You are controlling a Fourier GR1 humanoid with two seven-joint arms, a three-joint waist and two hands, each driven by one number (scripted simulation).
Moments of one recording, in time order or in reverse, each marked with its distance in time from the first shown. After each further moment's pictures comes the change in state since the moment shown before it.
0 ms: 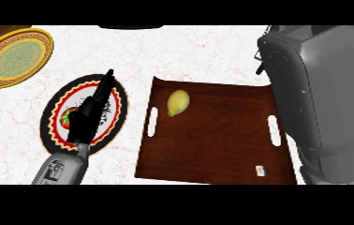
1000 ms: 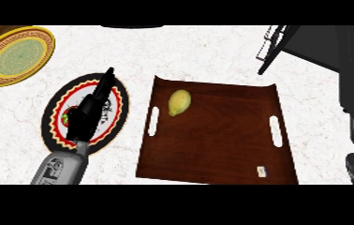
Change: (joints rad) left arm -0.009 -0.019 0.034 -0.008 -0.022 -0.044 0.017; right arm -0.039 -0.222 -0.168 0.204 0.051 0.005 -0.163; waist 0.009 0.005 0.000
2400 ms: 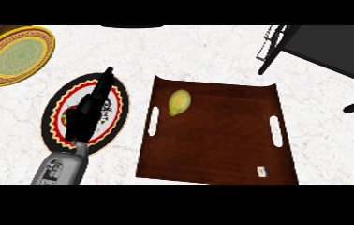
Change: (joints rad) left arm 0.009 -0.027 0.031 -0.028 -0.039 -0.020 0.021; right arm 0.072 -0.164 -0.166 0.390 -0.147 -0.555 -0.202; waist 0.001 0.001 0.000
